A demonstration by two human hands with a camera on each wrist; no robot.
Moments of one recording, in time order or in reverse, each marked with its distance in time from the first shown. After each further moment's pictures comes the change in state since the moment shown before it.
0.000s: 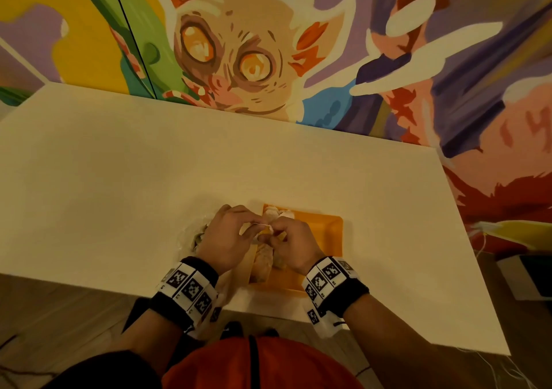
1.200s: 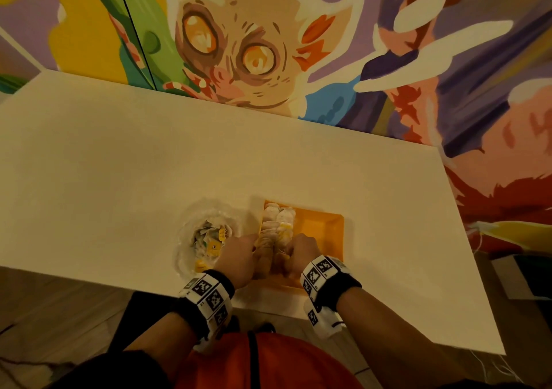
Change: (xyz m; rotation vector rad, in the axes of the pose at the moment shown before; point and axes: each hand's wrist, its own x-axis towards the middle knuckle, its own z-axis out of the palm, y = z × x) left_hand -0.022 -0.024 0.046 0.112 -0.375 -0.327; right_hand 0.006 0.032 0.003 -0.521 -0.272 0.518
